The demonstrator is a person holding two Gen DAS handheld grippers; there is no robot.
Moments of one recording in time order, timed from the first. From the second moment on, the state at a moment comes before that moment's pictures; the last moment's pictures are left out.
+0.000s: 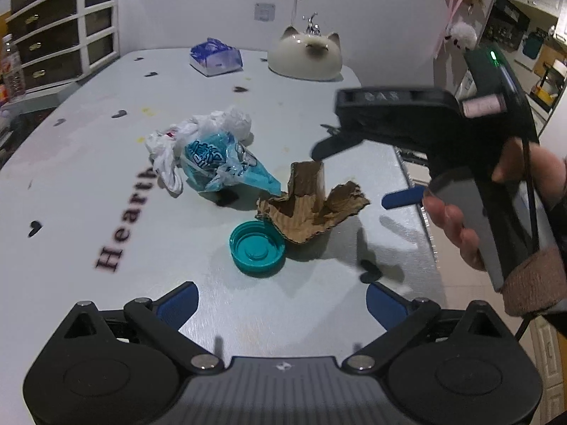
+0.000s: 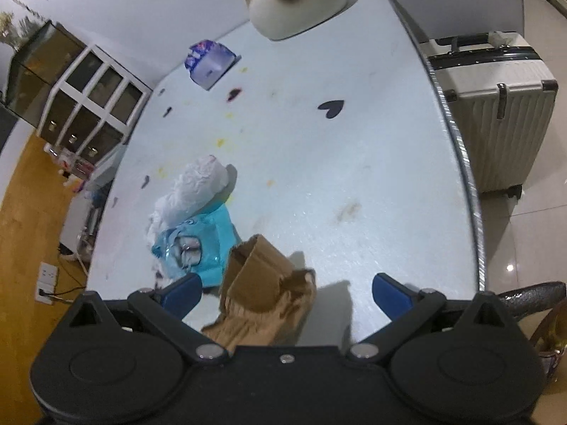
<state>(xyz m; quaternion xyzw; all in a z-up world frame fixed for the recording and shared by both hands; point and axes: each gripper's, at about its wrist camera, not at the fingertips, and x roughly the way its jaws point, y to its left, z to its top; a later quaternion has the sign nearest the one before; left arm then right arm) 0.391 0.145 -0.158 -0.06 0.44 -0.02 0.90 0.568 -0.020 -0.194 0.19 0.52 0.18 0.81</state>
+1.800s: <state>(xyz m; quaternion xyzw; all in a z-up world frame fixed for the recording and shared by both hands) 0.381 0.138 -0.165 -0.08 0.44 0.03 0.89 0.470 -0.034 -0.177 -0.02 0.51 0.25 0.82</state>
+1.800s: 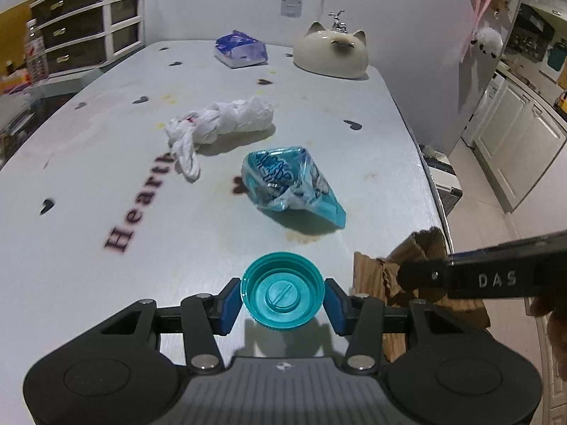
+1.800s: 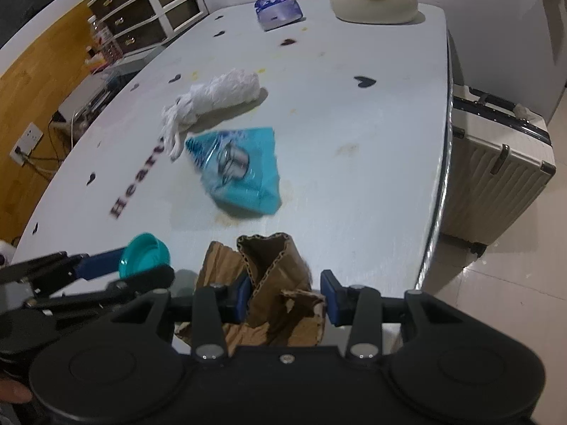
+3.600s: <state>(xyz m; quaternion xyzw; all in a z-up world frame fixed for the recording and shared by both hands) 0.135 0.071 -0.072 -0.06 0.40 -0.05 0.91 0.161 -0.138 -0.089 0.01 0.40 0.09 0.91</state>
